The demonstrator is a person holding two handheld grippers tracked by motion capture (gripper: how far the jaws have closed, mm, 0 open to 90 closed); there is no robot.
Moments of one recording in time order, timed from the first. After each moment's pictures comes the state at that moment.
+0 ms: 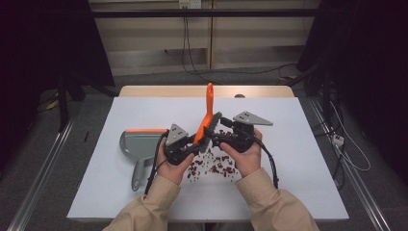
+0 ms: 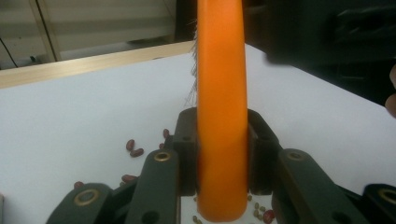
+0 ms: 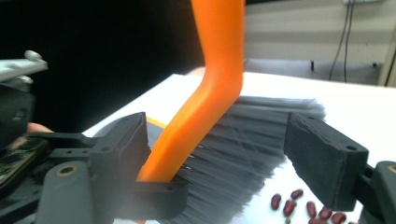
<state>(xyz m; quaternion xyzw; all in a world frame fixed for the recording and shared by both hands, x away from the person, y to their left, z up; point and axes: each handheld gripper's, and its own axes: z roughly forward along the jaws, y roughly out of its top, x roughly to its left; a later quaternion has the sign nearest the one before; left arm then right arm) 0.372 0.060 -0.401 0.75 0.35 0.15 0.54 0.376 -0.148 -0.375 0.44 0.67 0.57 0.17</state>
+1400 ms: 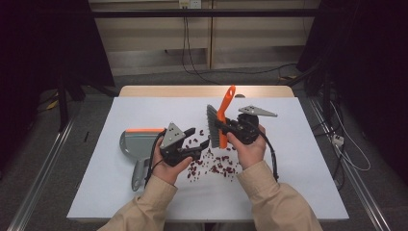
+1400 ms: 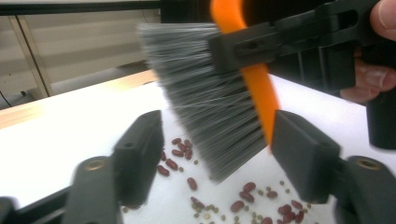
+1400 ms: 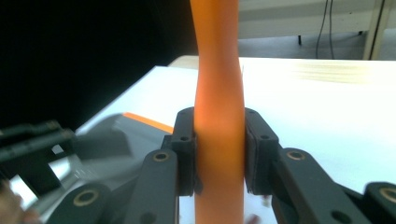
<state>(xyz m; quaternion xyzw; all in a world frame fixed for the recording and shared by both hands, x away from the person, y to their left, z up) 0.370 0.073 -0.389 0.75 0.29 0.16 0.56 0.390 -0.168 -0.367 0.49 0.67 0.54 0.15</state>
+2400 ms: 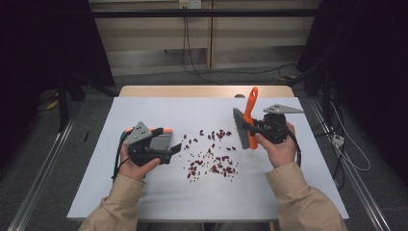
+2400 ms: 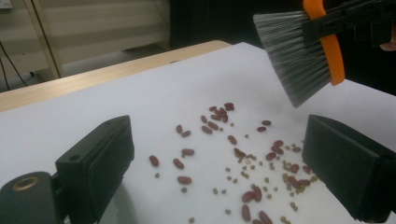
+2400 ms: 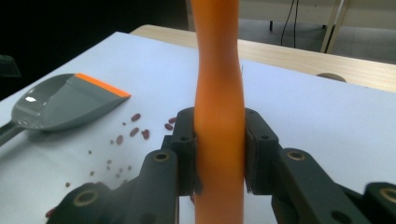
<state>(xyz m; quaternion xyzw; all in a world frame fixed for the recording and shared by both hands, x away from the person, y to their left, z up) 0.376 0.157 -0.386 0.76 0.31 0.15 0.55 0.384 -0.238 -0.361 0.48 0.72 0.47 0.19</state>
